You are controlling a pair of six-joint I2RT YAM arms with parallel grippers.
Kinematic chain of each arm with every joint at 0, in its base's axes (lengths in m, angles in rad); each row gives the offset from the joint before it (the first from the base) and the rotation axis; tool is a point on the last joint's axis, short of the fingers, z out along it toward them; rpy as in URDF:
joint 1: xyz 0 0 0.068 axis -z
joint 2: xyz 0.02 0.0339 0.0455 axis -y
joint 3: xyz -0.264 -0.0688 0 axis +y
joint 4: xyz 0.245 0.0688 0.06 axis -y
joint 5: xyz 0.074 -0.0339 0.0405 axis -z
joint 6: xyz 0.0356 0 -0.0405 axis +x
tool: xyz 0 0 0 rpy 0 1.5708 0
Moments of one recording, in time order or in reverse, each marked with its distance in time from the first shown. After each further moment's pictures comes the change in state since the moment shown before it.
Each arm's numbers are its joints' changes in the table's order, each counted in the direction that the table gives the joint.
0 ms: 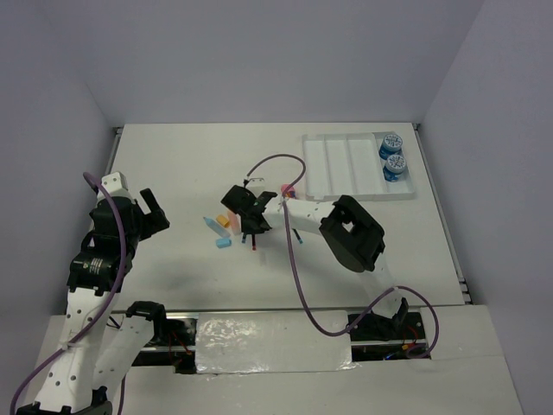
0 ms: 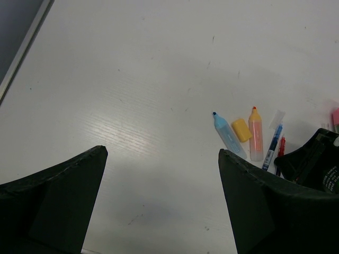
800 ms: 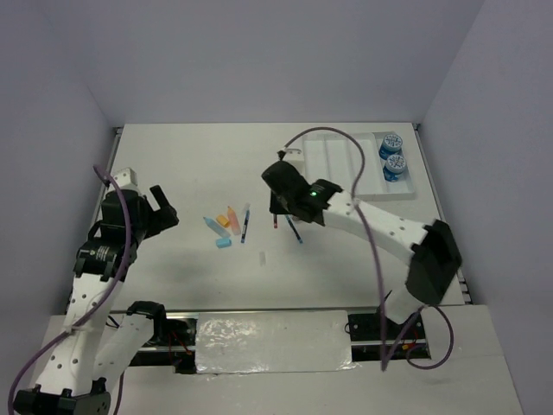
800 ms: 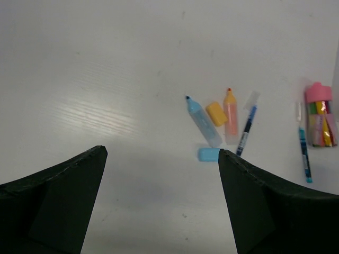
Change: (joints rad) left arm 0.005 -0.074 0.000 0.011 0.096 -0.042; right arm 0.077 0.493 0.188 -0.019 0.006 -0.087
